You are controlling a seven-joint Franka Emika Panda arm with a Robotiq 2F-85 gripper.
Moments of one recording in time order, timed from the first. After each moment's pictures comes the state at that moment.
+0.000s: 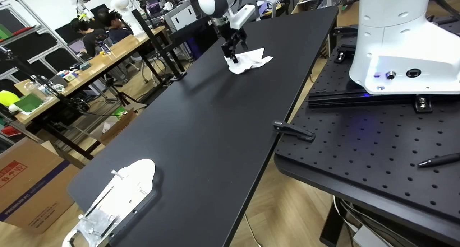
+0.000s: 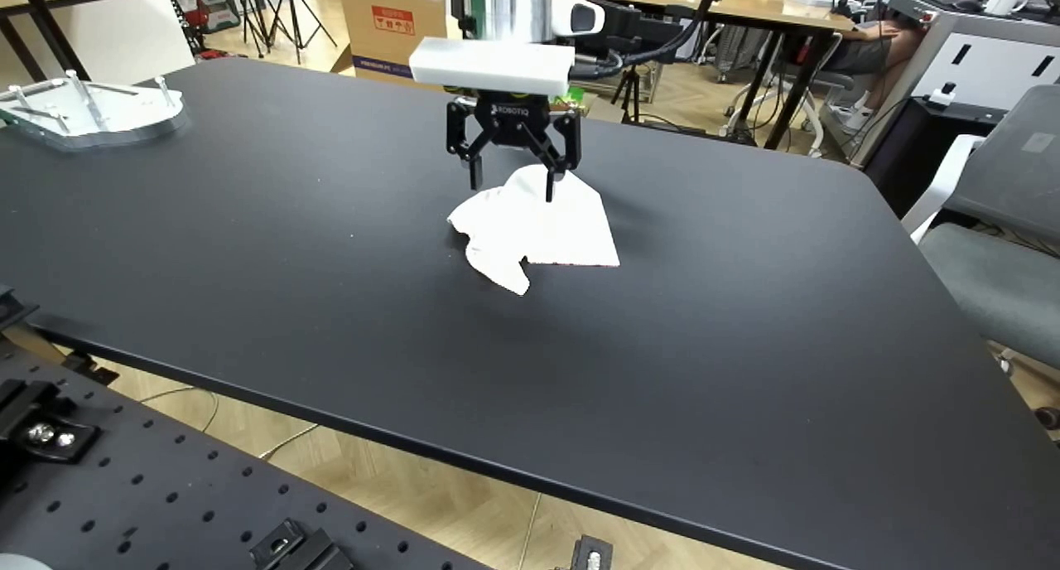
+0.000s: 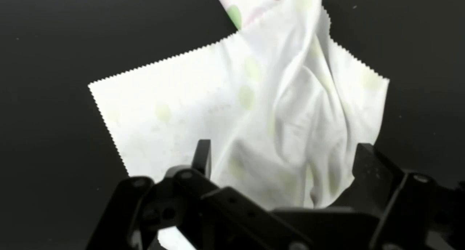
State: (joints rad) arm -0.08 0.43 -0.05 -2.27 -0.13 2.70 -0.10
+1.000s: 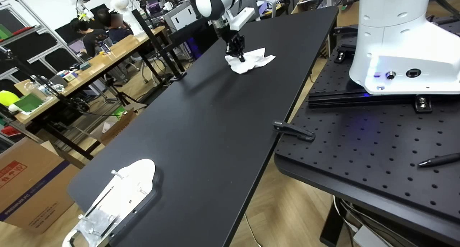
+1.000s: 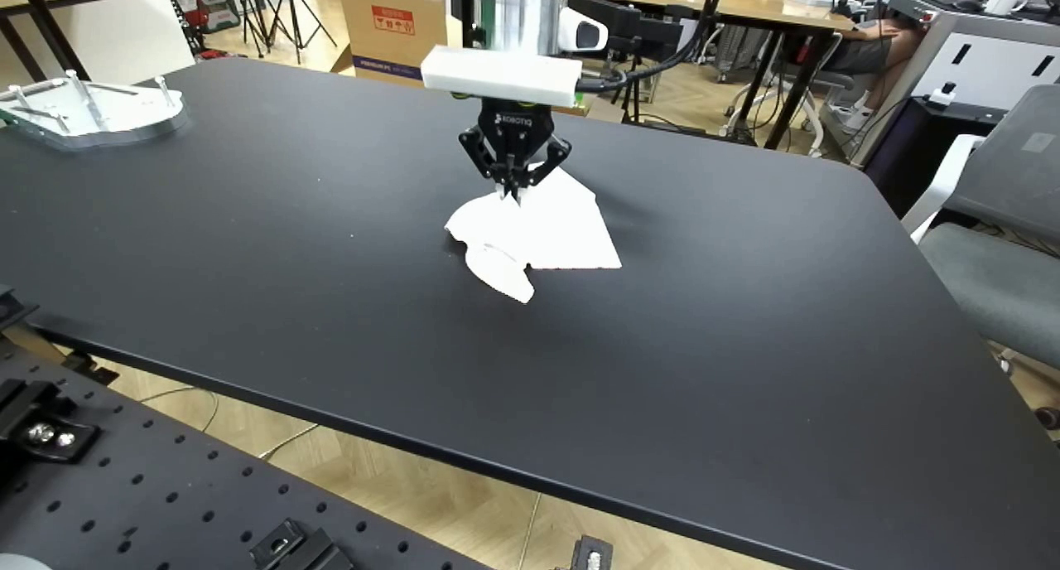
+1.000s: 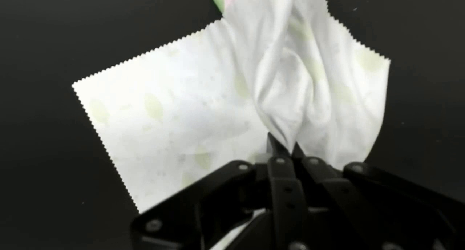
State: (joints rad) arm -0.10 0.48 -0.04 -2.22 -0.08 2.63 -0.15
